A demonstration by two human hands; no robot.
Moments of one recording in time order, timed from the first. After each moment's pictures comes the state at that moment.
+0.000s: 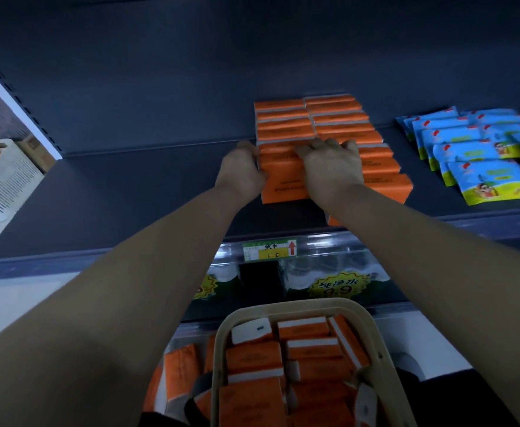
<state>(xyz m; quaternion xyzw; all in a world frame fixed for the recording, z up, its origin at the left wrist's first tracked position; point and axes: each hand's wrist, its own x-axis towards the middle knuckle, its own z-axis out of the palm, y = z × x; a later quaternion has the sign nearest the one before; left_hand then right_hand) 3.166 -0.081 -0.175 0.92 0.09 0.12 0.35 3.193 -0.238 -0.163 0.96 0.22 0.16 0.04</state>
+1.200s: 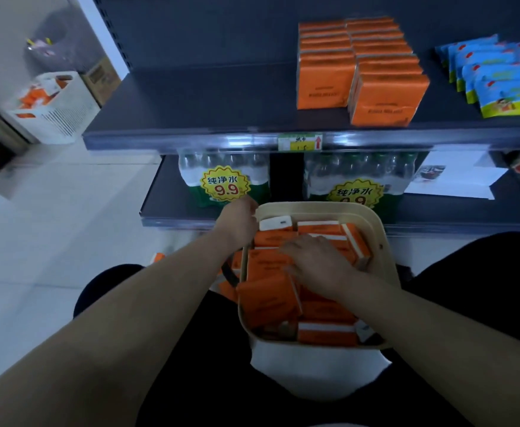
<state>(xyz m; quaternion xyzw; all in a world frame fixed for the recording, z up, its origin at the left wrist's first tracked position) 2.899 -0.099 -0.289 0.95 0.18 -0.04 0.27 2.917 -0.293 -0.317 0.87 0.47 -0.10 -0.06</state>
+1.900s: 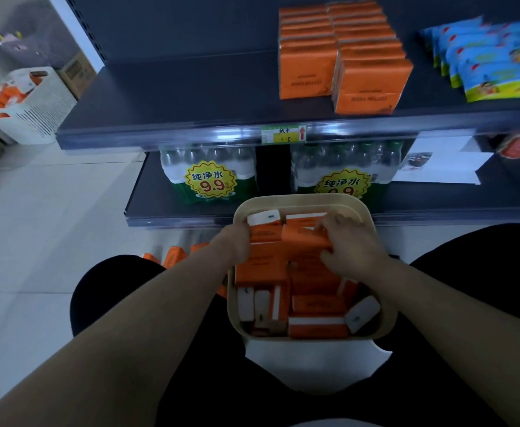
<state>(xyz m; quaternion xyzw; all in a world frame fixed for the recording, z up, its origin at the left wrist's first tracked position) 2.894 -0.118 -0.327 0.95 0.14 -0.23 0.14 2.941 -0.350 -0.298 0.94 0.30 -0.13 -0.07</state>
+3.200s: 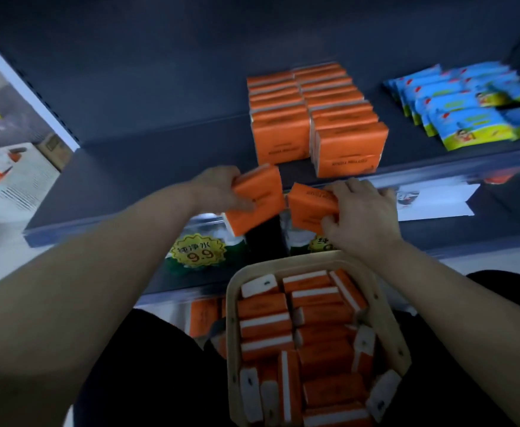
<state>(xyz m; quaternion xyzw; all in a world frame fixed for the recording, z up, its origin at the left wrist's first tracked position) 3.050 -0.078 -0.157 0.97 0.05 -0.14 0.20 3.054 -0.323 -0.229 0.97 0.18 0.15 -0.11</state>
